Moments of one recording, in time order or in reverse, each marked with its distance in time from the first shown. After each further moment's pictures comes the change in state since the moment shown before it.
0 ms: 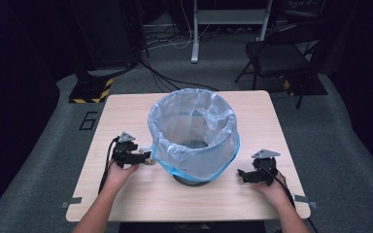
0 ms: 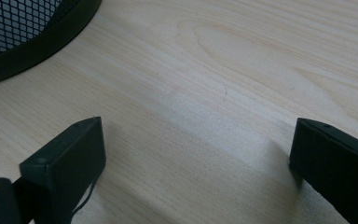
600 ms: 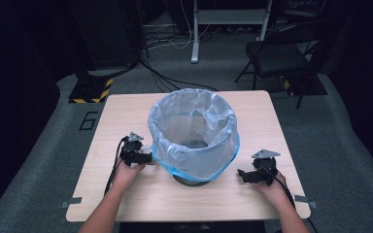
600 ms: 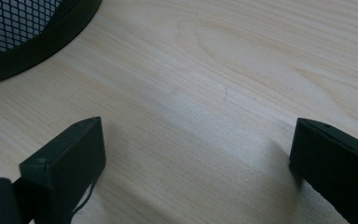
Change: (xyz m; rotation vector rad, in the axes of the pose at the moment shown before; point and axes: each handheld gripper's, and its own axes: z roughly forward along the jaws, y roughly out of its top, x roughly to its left) left arm -0.006 0.001 0.027 0.039 0.024 0.024; right arm 0.000 0.000 0.000 0.001 0.001 0.002
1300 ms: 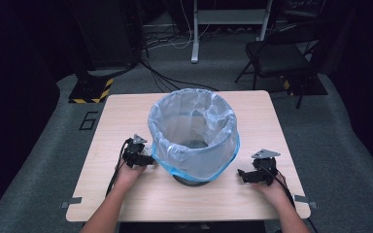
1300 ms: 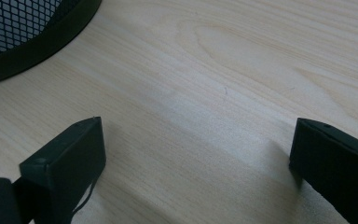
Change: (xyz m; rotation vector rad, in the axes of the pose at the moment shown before) left arm -0.002 -0.006 0.012 0.052 0.016 0.067; right arm 0.000 0.000 0.000 -0.002 -0.001 -0.005
